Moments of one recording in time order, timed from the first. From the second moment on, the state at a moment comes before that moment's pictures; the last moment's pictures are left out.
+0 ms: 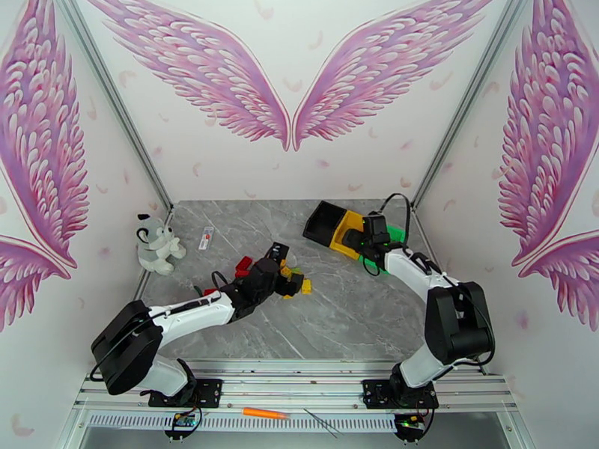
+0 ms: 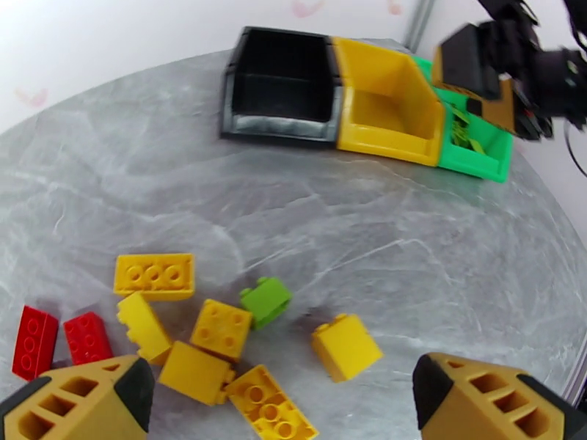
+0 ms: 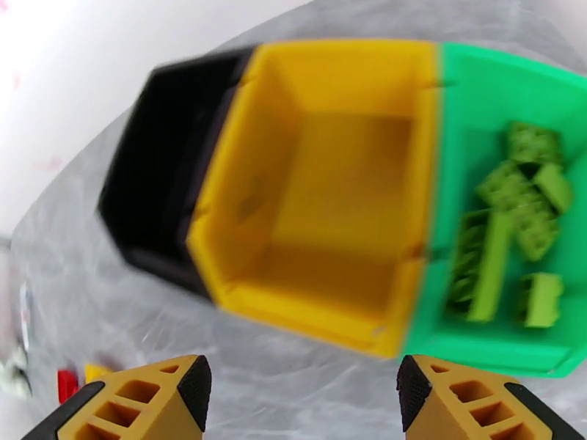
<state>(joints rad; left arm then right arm) -0.77 1.48 0.78 0.14 -0.19 -0.35 0.23 1.62 1.10 -0.24 0.03 0.53</state>
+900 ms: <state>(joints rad) -0.60 1.44 0.71 0.15 -0.06 -0.53 0.56 2.06 1.41 -0.36 0.08 0.50</state>
